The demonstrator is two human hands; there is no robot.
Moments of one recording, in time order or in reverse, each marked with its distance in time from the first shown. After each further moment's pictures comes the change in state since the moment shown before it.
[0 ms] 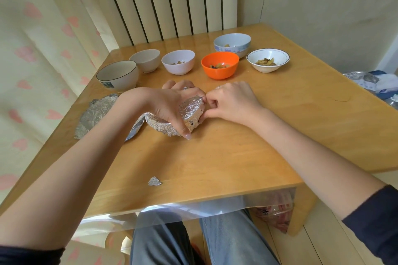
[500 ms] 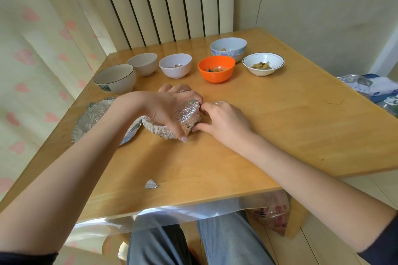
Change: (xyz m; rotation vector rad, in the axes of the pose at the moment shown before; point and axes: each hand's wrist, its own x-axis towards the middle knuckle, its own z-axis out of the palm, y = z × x) left_hand -0.003 0.001 0.000 0.007 0.012 -0.008; right_hand -0.025 -0.026 0.021 0.175 0.024 0.154
